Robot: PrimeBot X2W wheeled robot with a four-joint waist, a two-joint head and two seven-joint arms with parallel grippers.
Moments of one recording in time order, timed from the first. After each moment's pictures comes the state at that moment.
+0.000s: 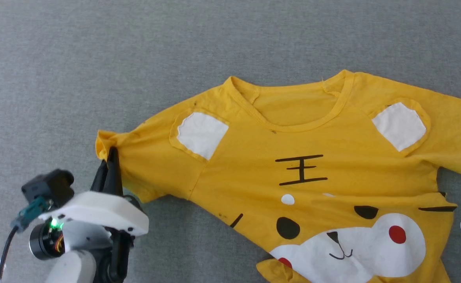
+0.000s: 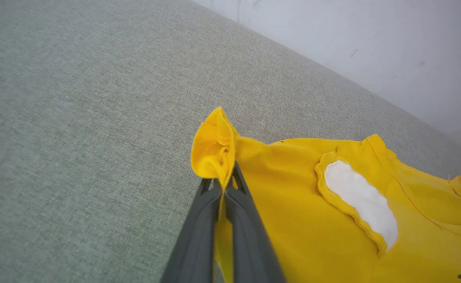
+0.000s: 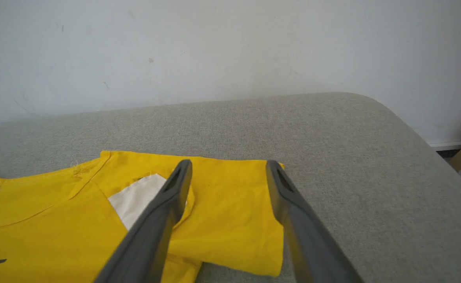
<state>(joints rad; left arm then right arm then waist) -0.10 0.32 -0.24 -0.25 -0.64 0.46 0.09 0.02 -0.05 -0.35 -0.31 0.24 0.13 0.08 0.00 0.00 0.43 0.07</state>
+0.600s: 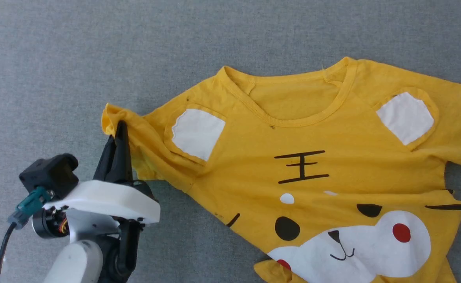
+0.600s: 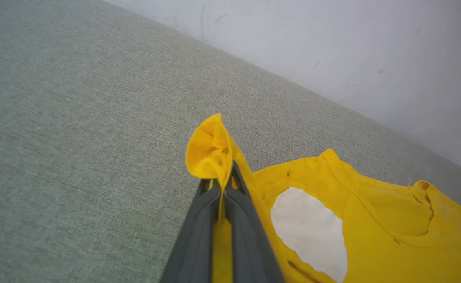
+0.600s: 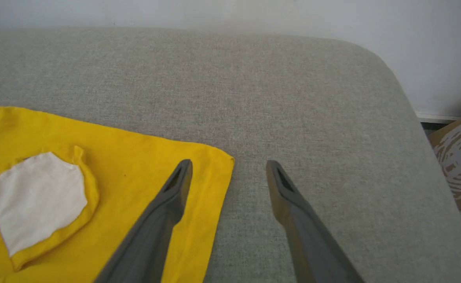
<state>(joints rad) -0.14 0.32 -0.29 -0.36 -0.59 0.47 0.09 -0.20 -0.33 -0.37 -0.16 0.34 0.13 0.48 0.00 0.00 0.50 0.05</state>
